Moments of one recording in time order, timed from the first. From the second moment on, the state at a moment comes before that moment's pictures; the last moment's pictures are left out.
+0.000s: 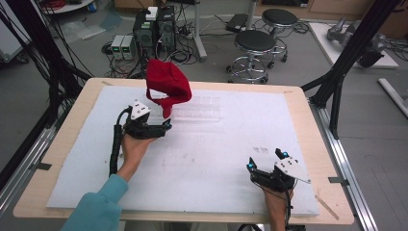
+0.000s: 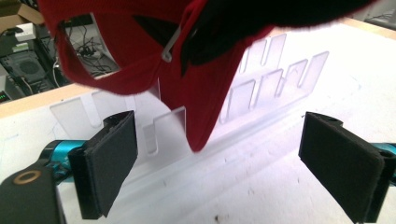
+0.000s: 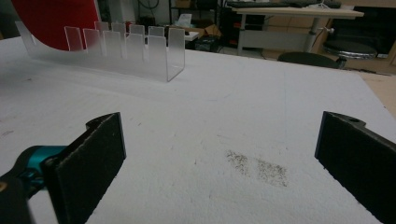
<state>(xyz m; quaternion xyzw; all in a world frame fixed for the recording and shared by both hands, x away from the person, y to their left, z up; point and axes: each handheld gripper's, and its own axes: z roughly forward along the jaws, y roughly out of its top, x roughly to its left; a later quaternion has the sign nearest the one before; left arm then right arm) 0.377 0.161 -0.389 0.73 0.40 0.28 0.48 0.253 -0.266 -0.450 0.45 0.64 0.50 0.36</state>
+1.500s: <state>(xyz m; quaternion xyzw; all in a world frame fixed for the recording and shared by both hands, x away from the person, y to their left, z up) 0.260 0.286 -0.451 0.67 0.29 0.32 0.60 0.248 -0.269 -0.450 0.45 0.62 0.52 0.37</state>
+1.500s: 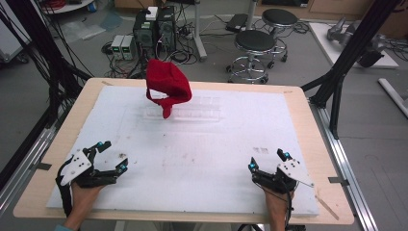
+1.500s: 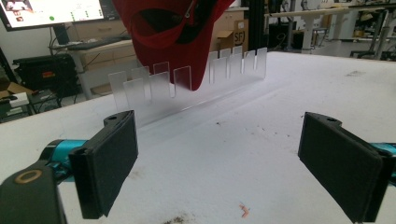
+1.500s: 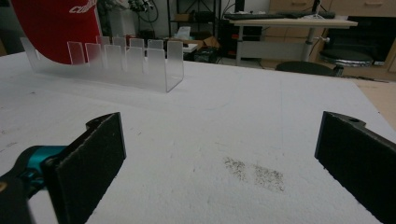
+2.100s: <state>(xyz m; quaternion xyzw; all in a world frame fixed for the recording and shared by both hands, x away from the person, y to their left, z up) 0.258 0.289 -0.453 0.66 0.30 0.32 0.61 0.245 -0.269 -0.451 0.44 0.62 0.53 0.38</state>
